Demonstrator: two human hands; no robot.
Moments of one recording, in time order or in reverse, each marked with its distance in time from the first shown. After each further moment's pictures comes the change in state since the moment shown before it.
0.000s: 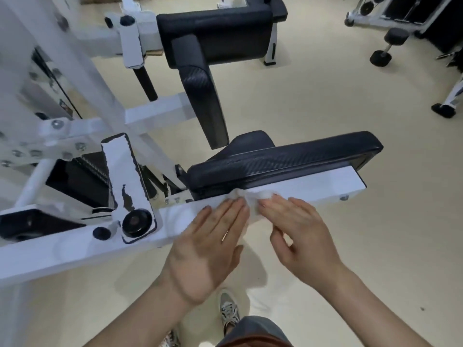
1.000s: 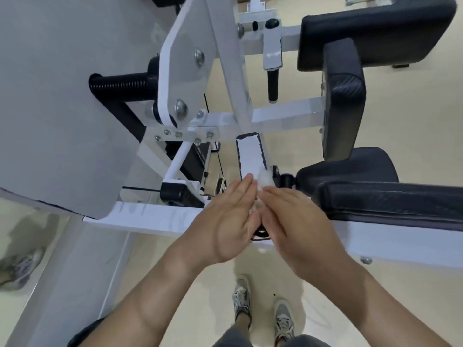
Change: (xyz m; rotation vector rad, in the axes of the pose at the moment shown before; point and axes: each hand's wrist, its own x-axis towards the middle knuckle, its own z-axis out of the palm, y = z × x) left_hand -0.054 -0.119 -0.064 -0.358 -0.284 -0.570; right_hand 0.113 -0.149 0.054 0.286 -0.103 -0.253
